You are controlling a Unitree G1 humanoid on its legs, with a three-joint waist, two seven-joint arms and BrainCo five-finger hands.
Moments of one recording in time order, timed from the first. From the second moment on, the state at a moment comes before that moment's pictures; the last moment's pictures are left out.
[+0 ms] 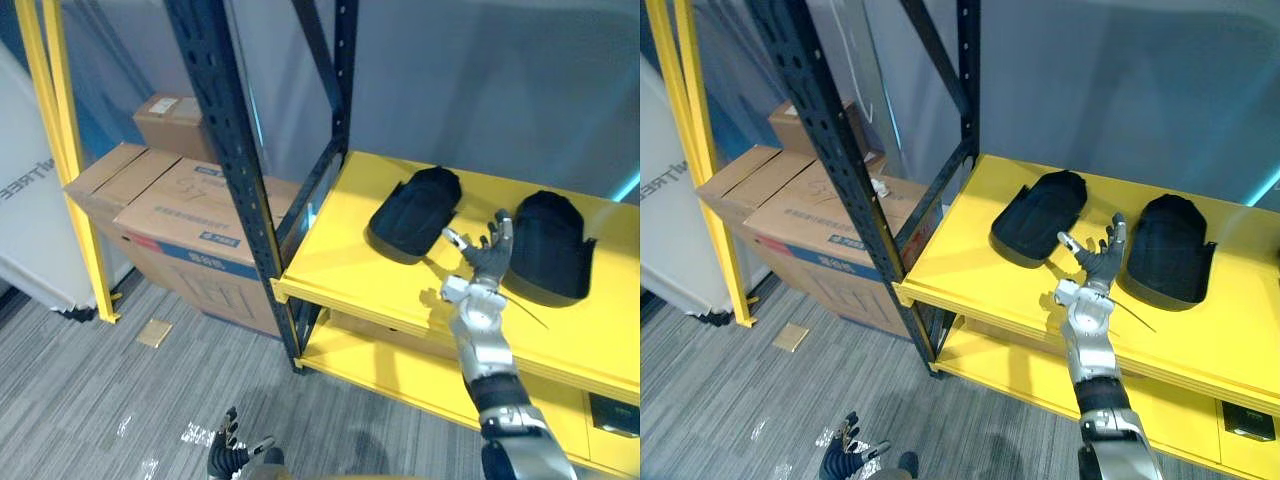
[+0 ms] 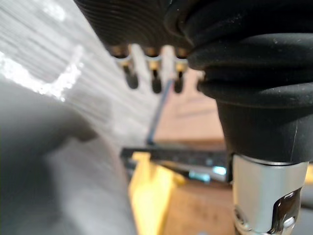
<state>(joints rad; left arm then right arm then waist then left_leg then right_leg) 0.45 0.11 -0.12 0.59 -0.15 -0.36 0.15 -0.51 -0.20 -0.09 0.57 0.21 -0.18 -0.48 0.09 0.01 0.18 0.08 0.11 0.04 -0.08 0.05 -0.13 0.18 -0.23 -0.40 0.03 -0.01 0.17</state>
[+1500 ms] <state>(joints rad) 0.28 0.15 -0.20 0.64 -0.40 -0.32 -0.02 -1.11 -0.47 -0.05 0.83 0.19 0.05 -0.43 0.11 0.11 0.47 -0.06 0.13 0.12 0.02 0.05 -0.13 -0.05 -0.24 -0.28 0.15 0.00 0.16</state>
